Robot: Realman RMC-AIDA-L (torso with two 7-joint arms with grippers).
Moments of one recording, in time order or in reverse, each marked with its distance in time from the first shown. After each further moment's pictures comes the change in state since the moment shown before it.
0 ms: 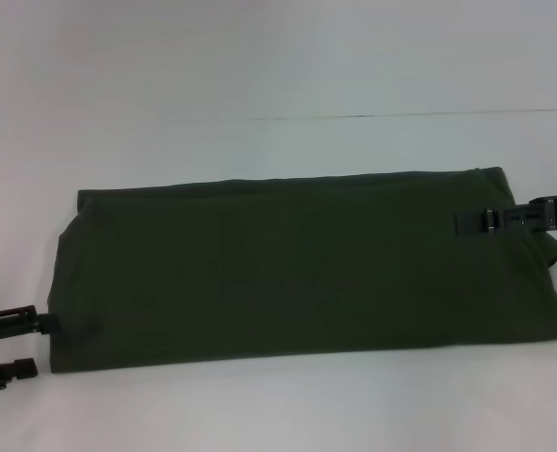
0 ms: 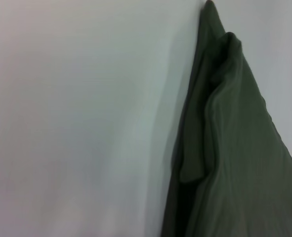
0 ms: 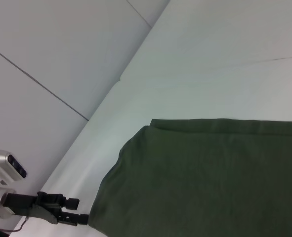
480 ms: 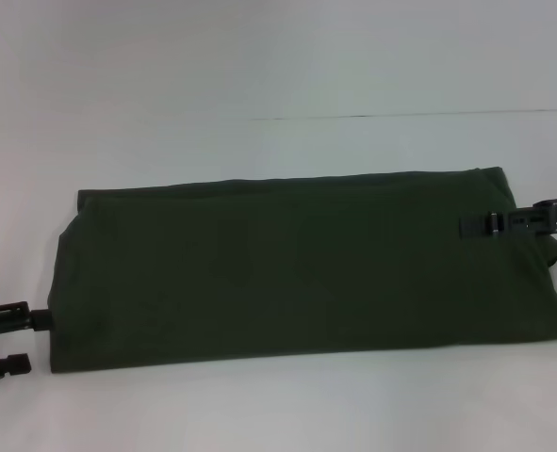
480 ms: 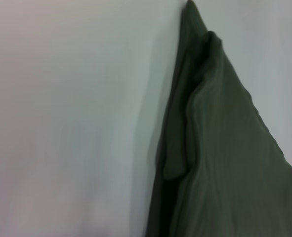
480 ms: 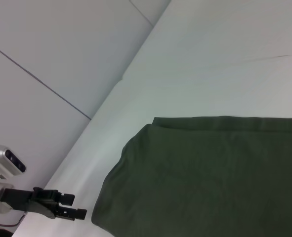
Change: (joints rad) left arm 0.003 0.010 0.000 0.039 -0.002 0.058 0.003; right arm -0.007 -0.003 0.004 -0.001 0.000 -0.015 0.001
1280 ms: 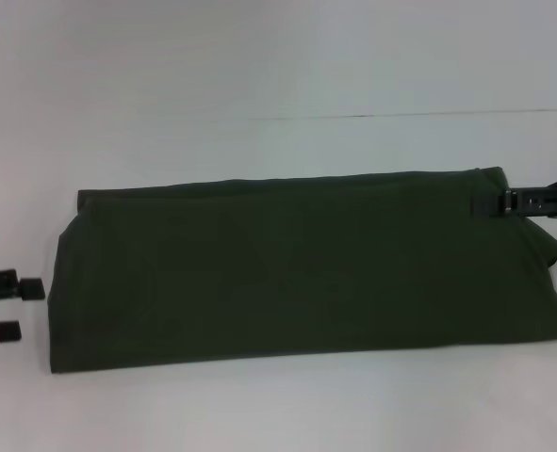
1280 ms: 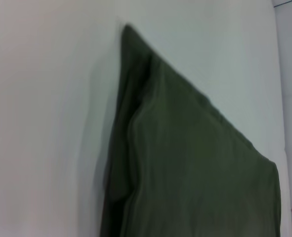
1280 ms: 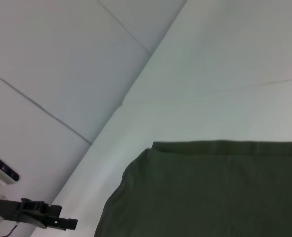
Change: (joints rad) left arm -0.042 0.032 -0.010 0.070 0.000 0.106 -0.003; right arm -0.020 -0.001 0.047 -0.011 0.031 -0.002 0.000
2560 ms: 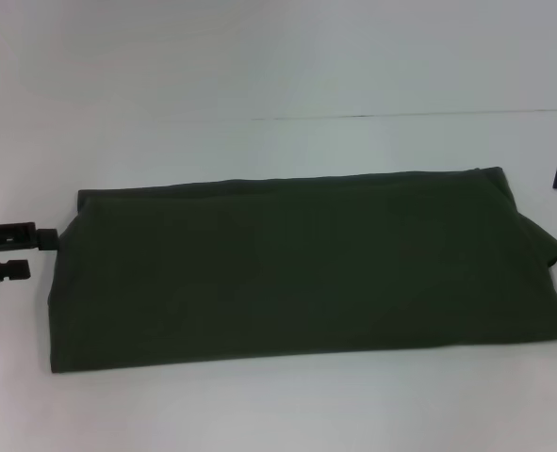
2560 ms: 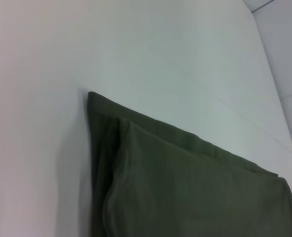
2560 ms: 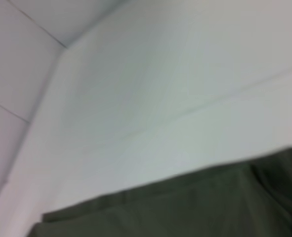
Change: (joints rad) left arm -0.082 -0.007 0.011 0.011 -0.006 -0.116 0.134; right arm -0.124 0.085 0.128 -0.304 -0.136 0.142 0.281
